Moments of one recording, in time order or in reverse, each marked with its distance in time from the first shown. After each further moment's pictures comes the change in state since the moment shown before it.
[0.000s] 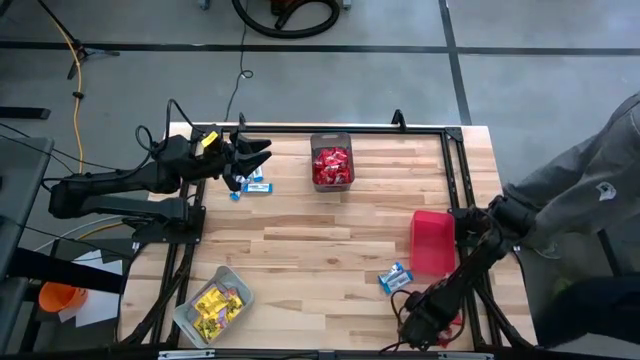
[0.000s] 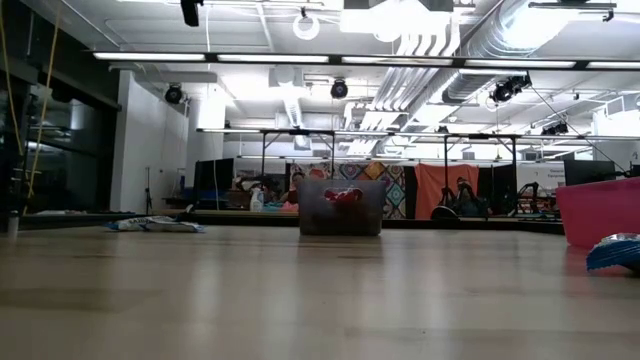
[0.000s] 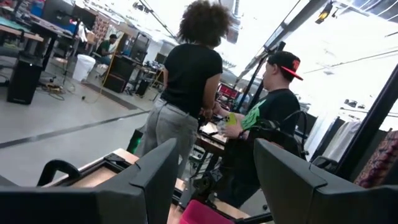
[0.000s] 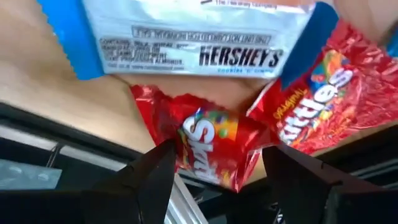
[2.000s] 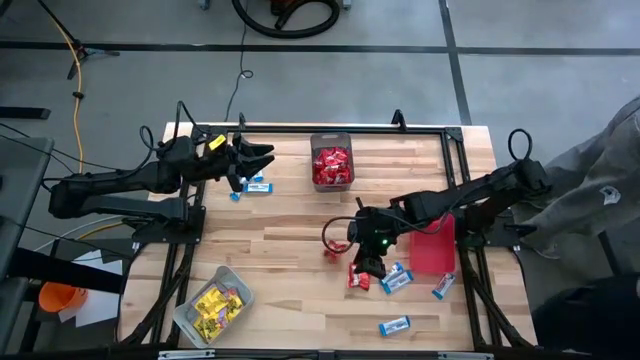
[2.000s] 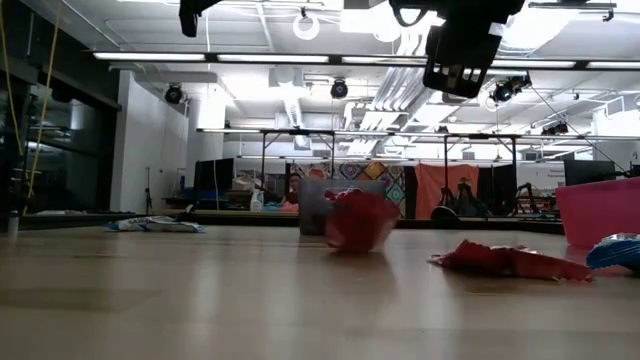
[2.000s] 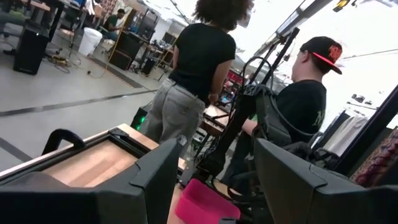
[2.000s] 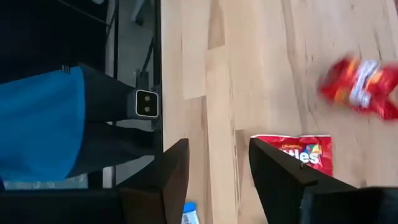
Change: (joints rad) left arm 0.000 0.001 0.000 -0.089 0.000 -0.069; right arm -0.676 -0.351 0.000 0.326 0.132 -1.127
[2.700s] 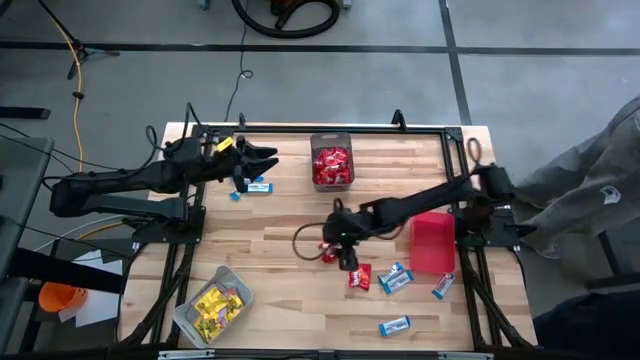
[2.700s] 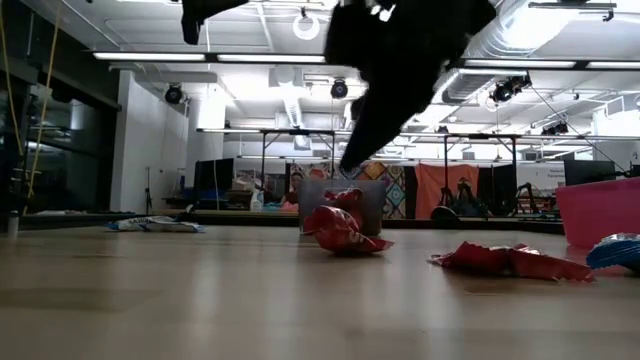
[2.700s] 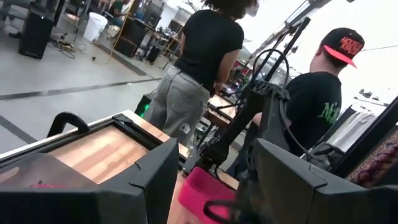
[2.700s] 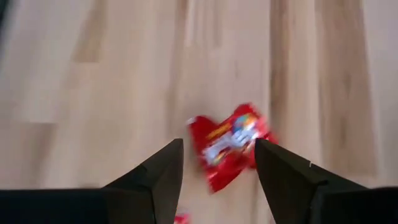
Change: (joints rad) left arm 0.000 0.027 0.000 -0.029 0.000 -0.028; right arm -0.051 0.281 0.116 0.050 0.330 -0.442
